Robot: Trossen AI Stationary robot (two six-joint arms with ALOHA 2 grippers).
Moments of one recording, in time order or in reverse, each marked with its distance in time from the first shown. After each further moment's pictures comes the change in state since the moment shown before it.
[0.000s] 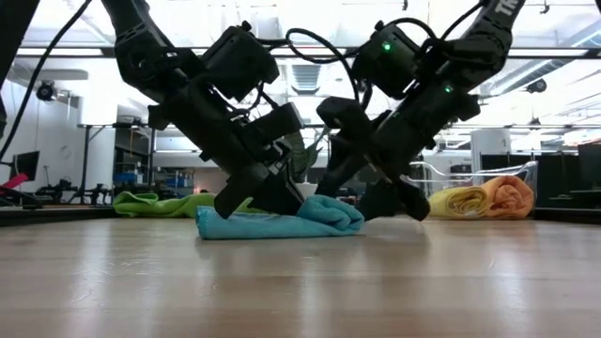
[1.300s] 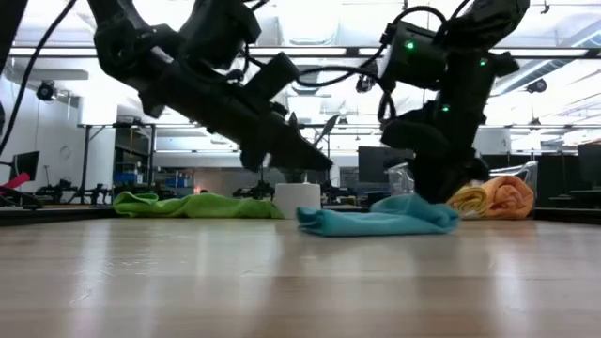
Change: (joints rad) left arm -0.051 -0.069 -0.053 0.258 -0.096 -0.055; right arm 0.014 -0.174 0.014 -0.635 0.146 -0.187
